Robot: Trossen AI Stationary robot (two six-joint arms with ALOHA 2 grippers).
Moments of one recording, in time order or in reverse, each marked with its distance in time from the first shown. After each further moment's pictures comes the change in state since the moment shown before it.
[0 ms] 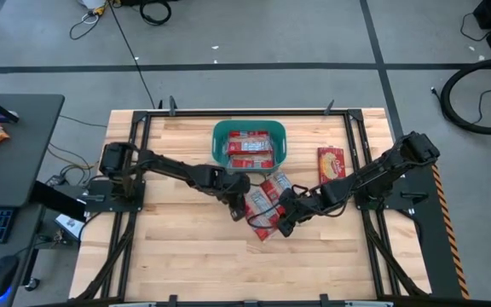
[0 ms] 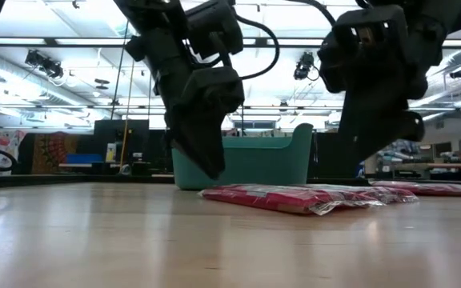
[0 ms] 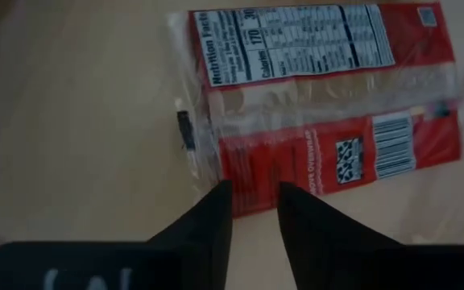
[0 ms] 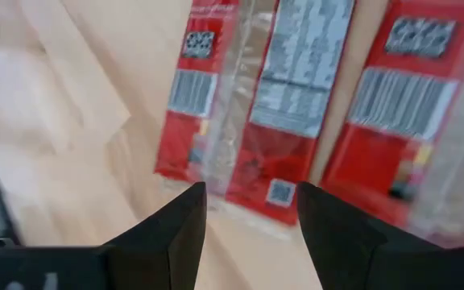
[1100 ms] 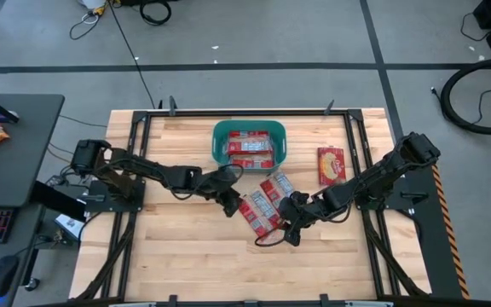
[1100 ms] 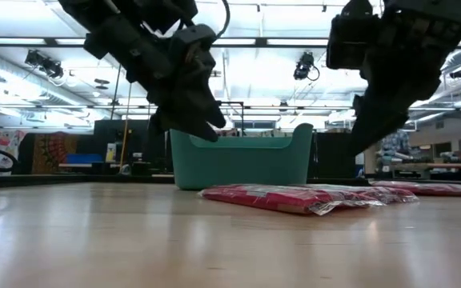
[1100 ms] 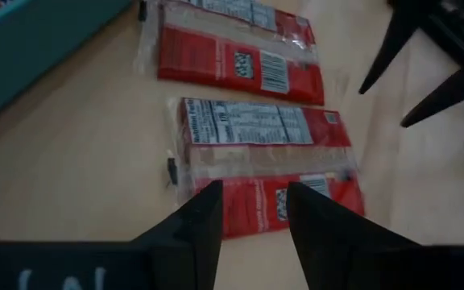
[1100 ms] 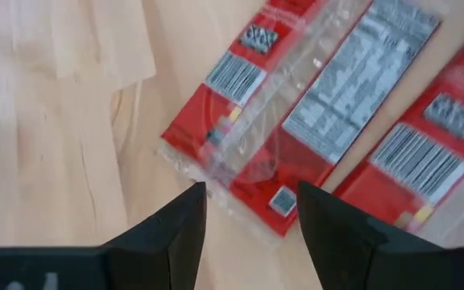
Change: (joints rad) left arm -0.035 -0.246 -0.310 0.422 -0.123 -0.137; right arm 0.063 0.001 -0.002 0.021 0.076 -0.375
